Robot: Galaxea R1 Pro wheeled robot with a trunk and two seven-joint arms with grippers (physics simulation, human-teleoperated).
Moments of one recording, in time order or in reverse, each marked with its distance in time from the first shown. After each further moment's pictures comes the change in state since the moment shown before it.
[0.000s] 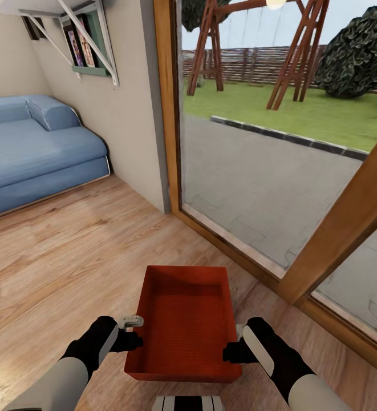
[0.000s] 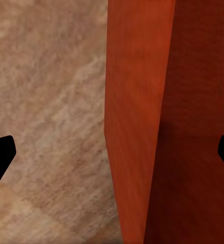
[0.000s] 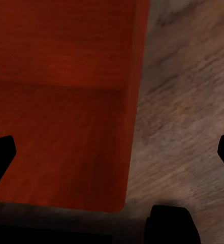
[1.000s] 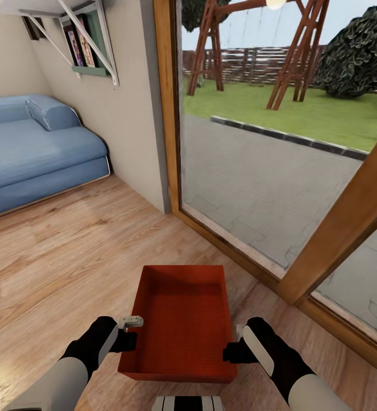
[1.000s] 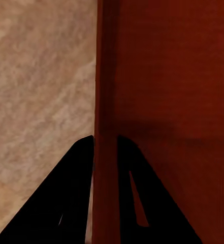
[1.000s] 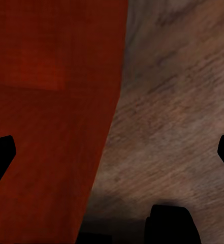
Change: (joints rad) left arm 0.000 0.001 0.000 0.003 0.001 0.000 -0.001; right arm 0.000 0.000 0.000 0.001 0.000 0.000 0.000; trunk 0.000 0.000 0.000
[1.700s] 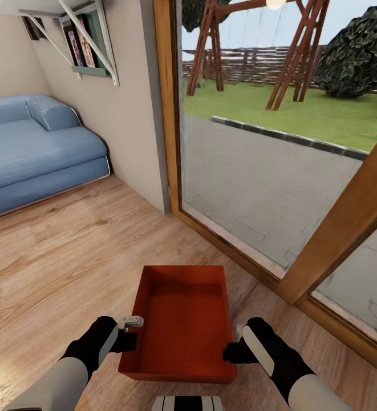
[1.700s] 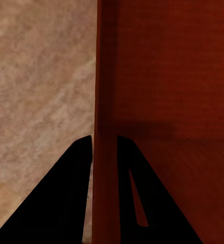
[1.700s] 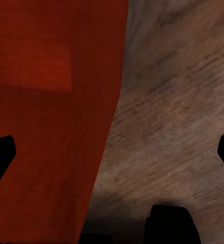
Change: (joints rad) left arm 0.000 -0.001 0.001 0.001 -0.002 0.000 -0.004; right arm 0.000 0.000 0.000 0.000 0.001 -0.001 0.000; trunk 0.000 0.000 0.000
